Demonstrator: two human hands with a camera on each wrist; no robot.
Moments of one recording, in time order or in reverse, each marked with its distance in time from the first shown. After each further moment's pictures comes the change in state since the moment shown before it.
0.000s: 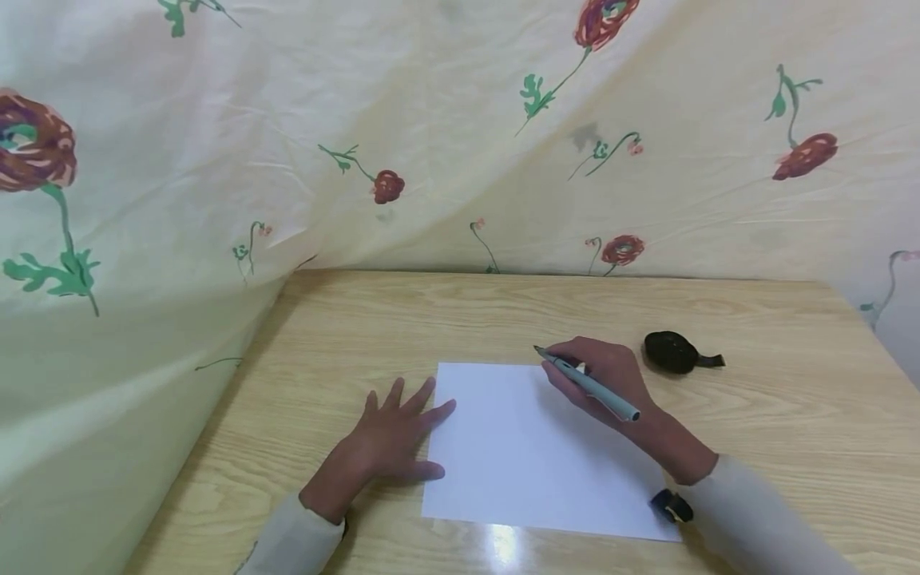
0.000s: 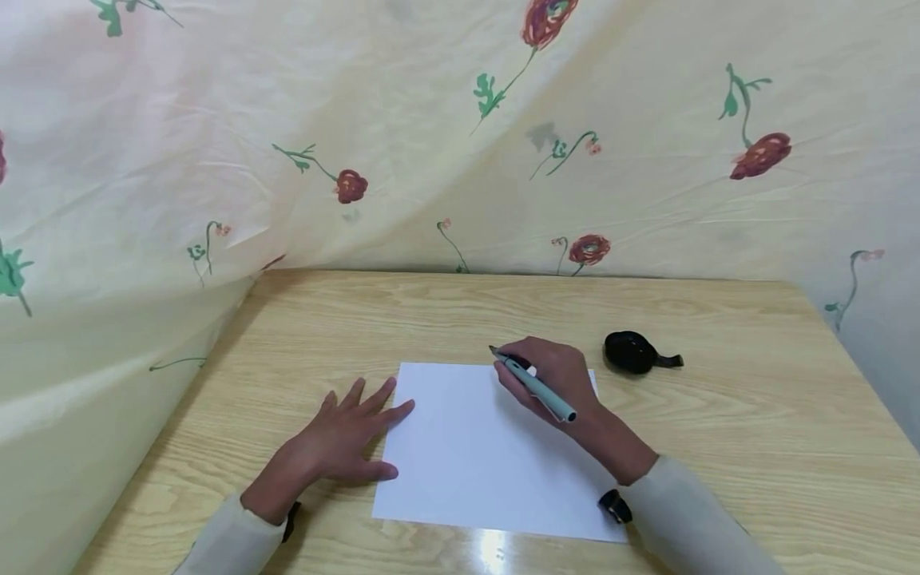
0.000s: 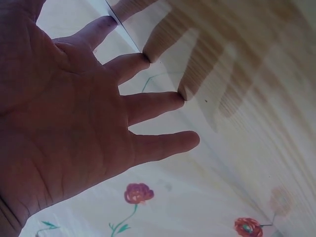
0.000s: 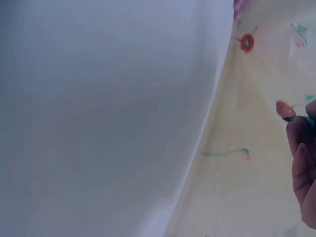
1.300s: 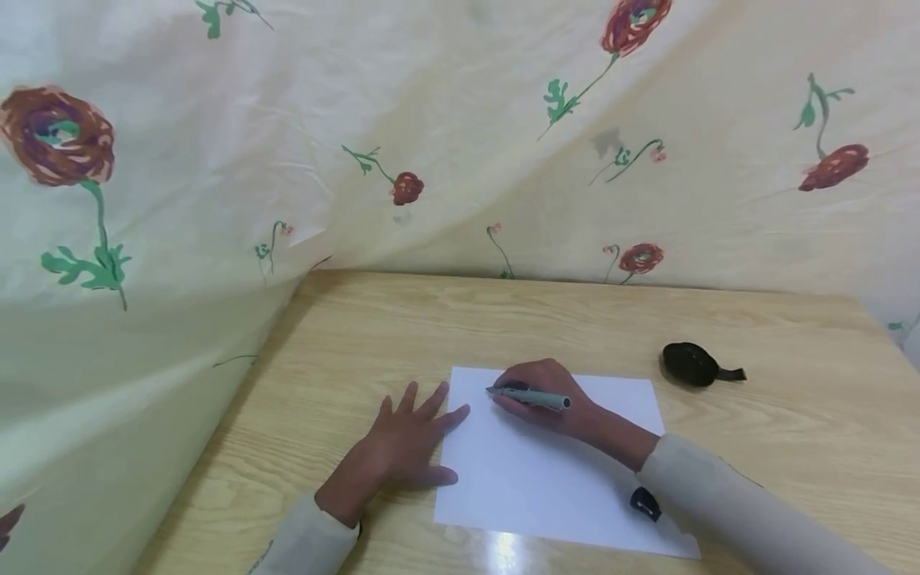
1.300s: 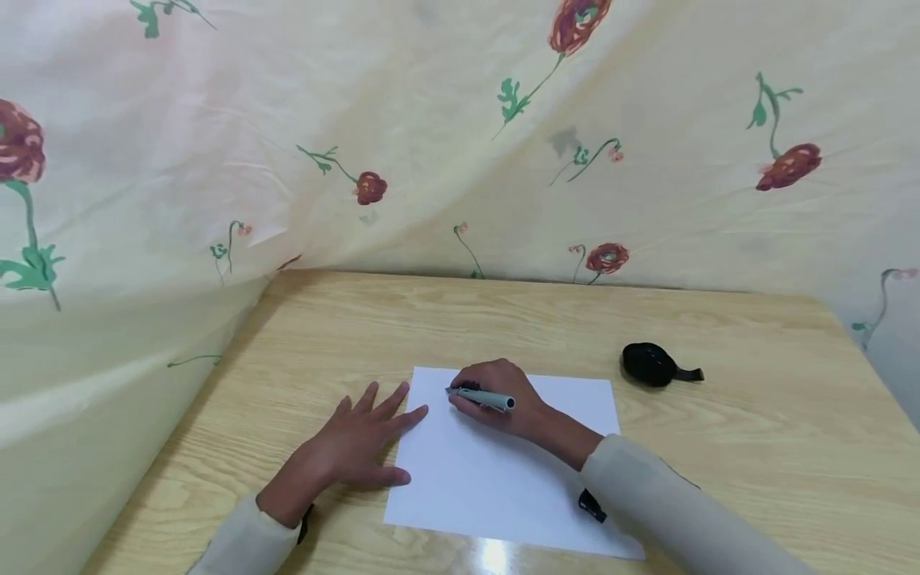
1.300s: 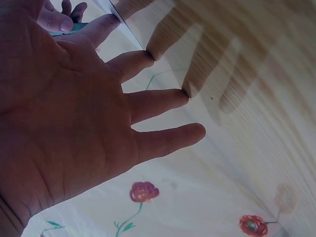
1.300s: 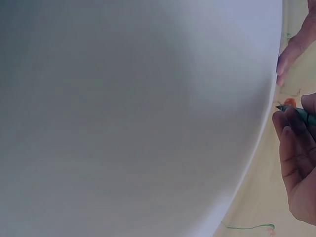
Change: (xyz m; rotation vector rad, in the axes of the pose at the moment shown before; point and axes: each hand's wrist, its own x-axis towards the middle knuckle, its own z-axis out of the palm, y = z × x) left_hand 0.000 0.000 0.000 0.030 -0.021 -0.021; right_hand 0.019 -0.016 0.072 0.226 -0.400 -0.008
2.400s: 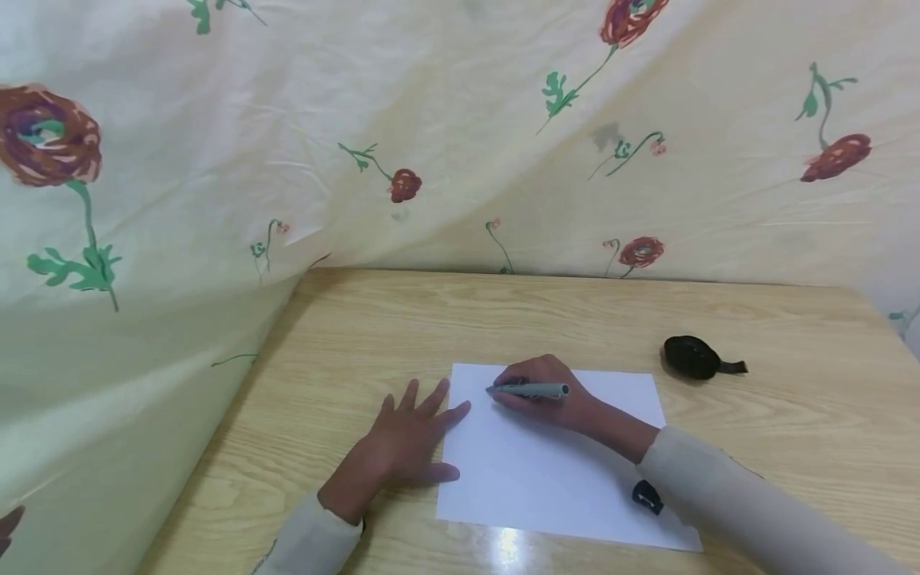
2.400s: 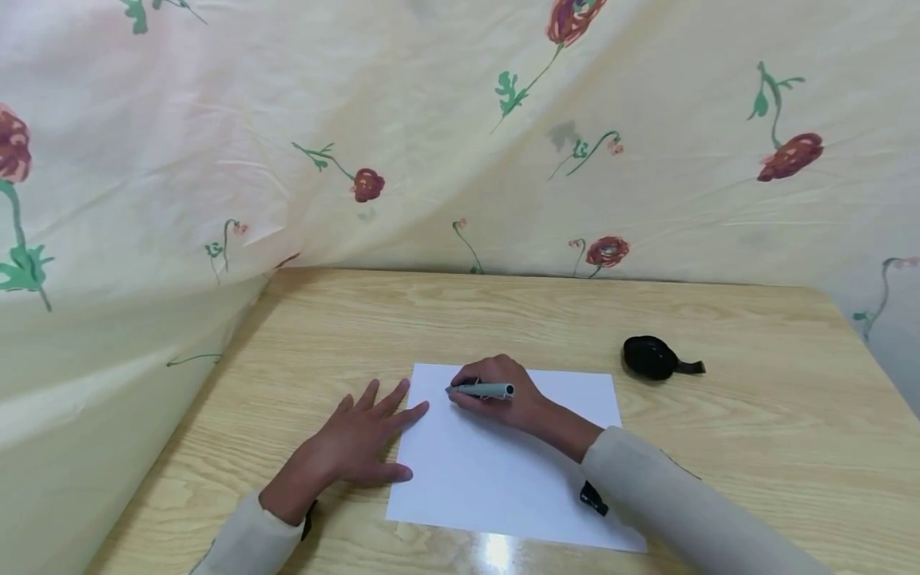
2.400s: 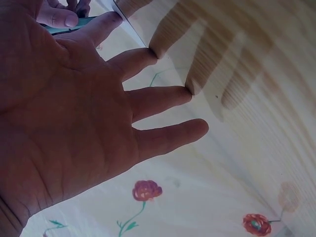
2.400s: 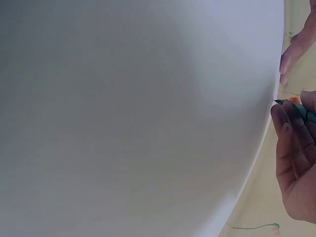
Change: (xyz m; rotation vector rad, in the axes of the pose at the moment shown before) left_hand 0.001 0.000 0.001 0.012 0.000 0.001; right_hand 0.000 0.010 0.005 0.123 -0.076 0.063
